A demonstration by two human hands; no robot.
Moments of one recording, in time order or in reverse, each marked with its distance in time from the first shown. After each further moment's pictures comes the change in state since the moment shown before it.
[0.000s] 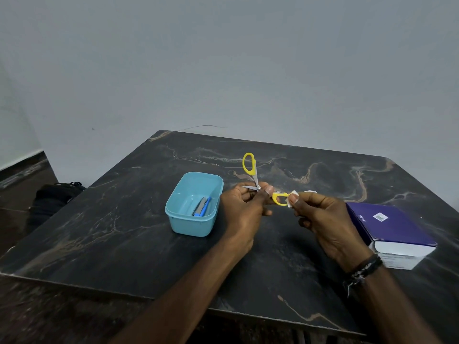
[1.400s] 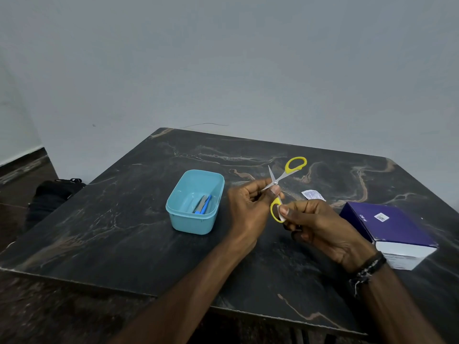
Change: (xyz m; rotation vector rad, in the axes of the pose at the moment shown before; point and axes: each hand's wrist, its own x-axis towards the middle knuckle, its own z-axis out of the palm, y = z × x) left_hand -0.005 0.000 0.003 0.022 -0.123 0.160; right_hand -0.005 -0.008 0.002 -0.013 -0.408 0.224
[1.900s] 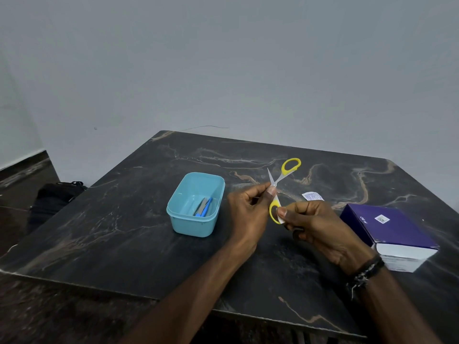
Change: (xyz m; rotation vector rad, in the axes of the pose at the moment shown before) left_hand 0.003 -0.012 -0.002 0.107 0.078 0.046; right_hand 0.000 -0.001 0.005 -0.078 0.146 -0.030
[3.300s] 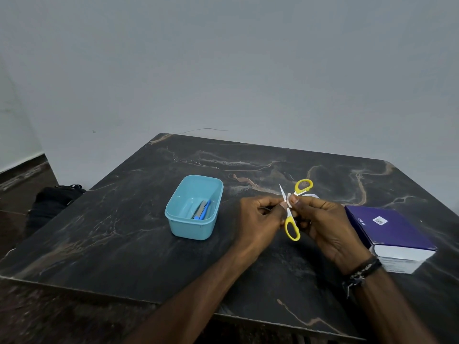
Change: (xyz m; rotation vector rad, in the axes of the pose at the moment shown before) left_hand -0.011 0.003 0.007 0.099 -0.177 -0.021; right_hand 0.008 0.006 -0.003 0.259 0.258 -0.116
